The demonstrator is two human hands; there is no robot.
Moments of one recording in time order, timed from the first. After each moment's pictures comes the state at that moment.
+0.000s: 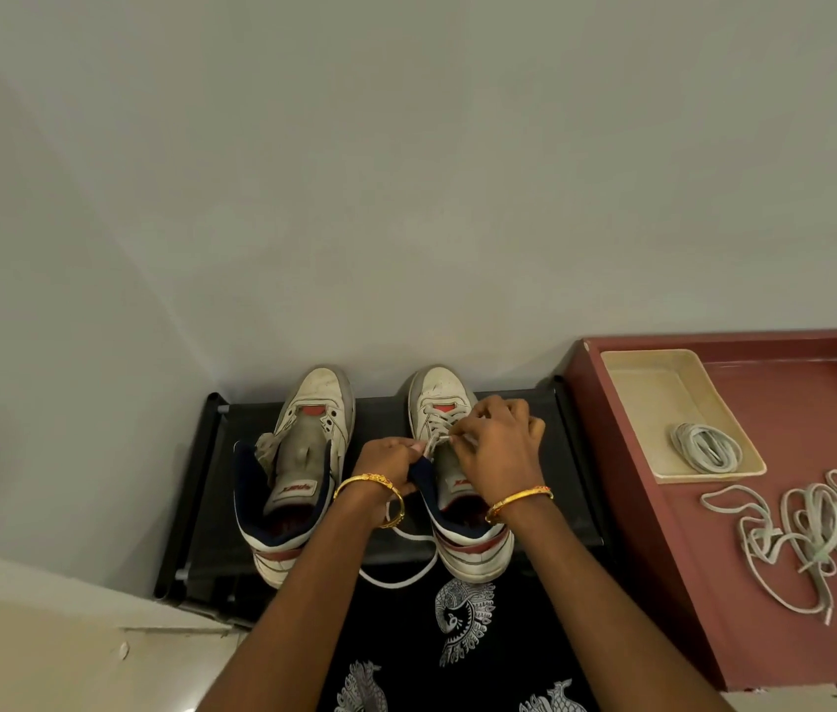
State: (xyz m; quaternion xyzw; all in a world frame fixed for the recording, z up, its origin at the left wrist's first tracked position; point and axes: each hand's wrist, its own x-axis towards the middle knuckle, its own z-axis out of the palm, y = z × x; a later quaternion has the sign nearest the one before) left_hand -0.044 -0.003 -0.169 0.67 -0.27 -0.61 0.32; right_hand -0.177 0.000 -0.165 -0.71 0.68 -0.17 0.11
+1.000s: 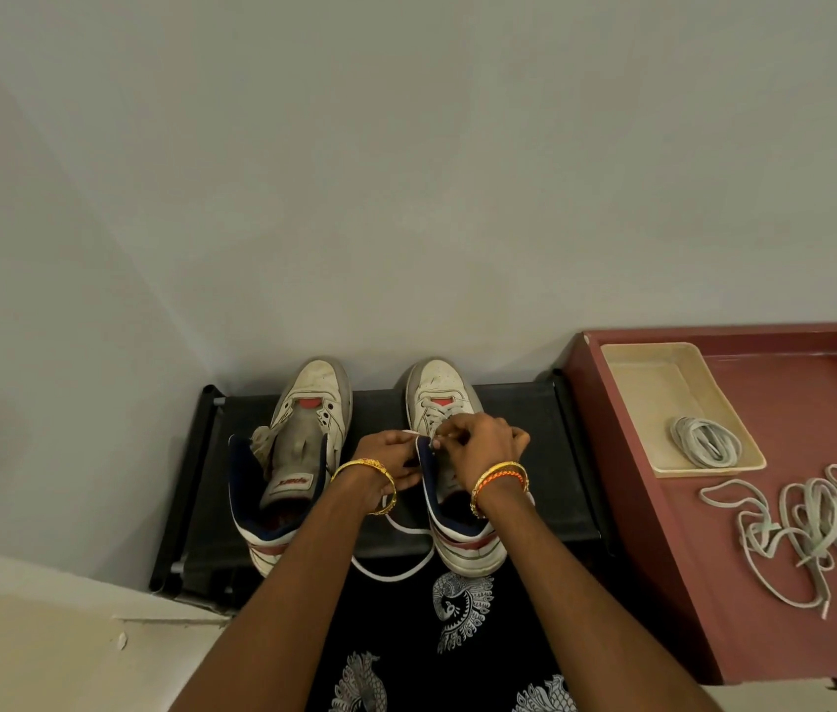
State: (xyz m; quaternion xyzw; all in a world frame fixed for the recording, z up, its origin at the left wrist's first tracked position) left_hand -0.042 -0.012 -0.182 0.66 -0.24 -0.64 0.31; right_hand -0.161 -0.009 -0.183 -0.60 0.72 -0.20 0.27
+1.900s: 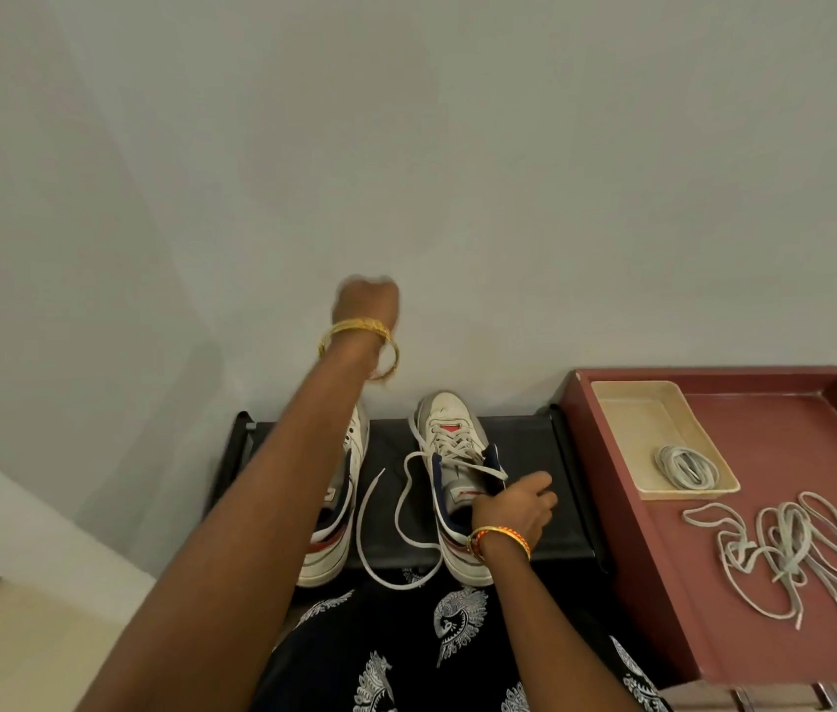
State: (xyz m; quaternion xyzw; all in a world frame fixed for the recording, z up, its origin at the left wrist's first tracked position) left_hand -0.020 -0.063 0.001 0.69 -0.43 -0.36 0.46; right_hand -0.159 0.046 -0.184 -0.34 0.85 -0.29 0.26
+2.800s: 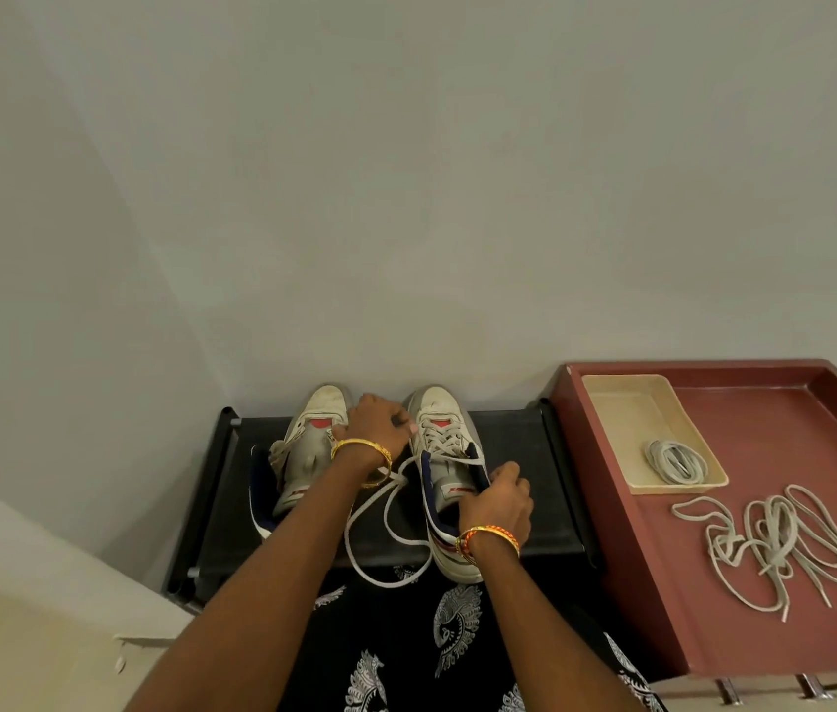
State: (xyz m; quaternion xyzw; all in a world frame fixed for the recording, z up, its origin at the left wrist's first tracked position) left_hand -0.022 -0.027 -0.147 0.71 -0.63 -0.28 0.16; right_hand -0.161 0.040 -0.200 -0.42 0.84 -0.24 0.24
